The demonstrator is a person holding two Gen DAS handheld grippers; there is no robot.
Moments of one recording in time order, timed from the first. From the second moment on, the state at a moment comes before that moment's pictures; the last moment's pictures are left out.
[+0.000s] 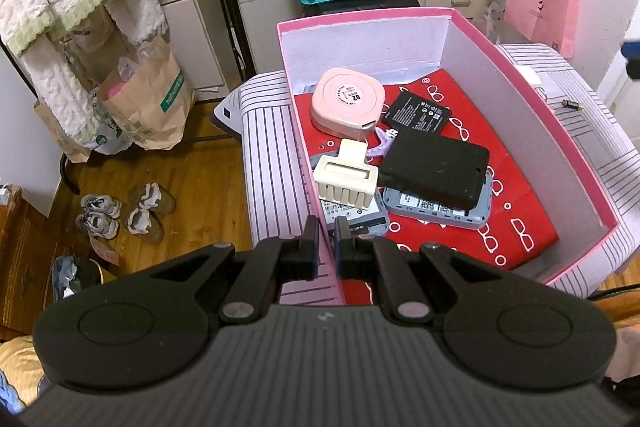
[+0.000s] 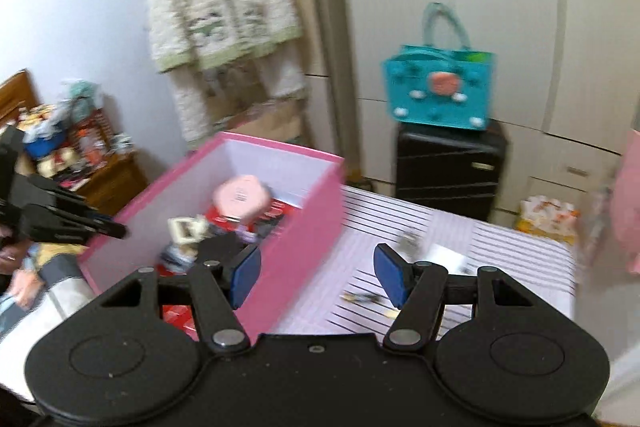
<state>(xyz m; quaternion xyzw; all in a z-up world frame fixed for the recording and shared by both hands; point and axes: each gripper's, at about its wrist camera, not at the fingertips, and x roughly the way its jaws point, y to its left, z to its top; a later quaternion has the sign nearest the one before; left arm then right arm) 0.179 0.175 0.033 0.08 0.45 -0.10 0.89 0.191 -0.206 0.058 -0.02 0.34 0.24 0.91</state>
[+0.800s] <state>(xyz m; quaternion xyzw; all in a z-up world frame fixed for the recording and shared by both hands) 0.179 0.174 0.029 0.07 0.46 -0.09 0.88 0.234 -0.293 -0.092 0.11 0.38 0.06 0.92</state>
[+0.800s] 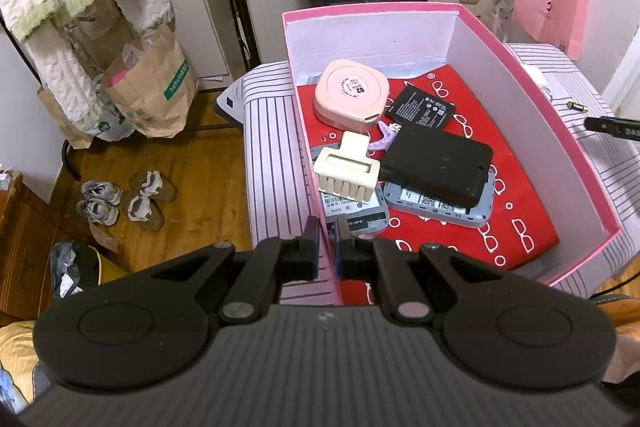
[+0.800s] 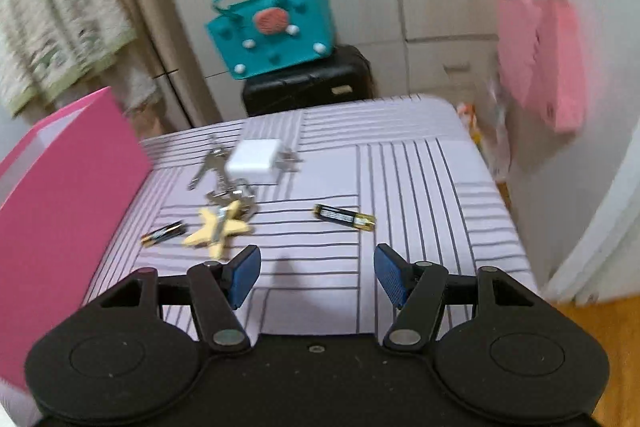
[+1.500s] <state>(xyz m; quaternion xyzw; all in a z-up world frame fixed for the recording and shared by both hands) 0.182 0.173 0.027 0.07 0.45 -0.09 0.88 0.251 -0.265 -0.103 0.03 0.32 -0.02 0.95</state>
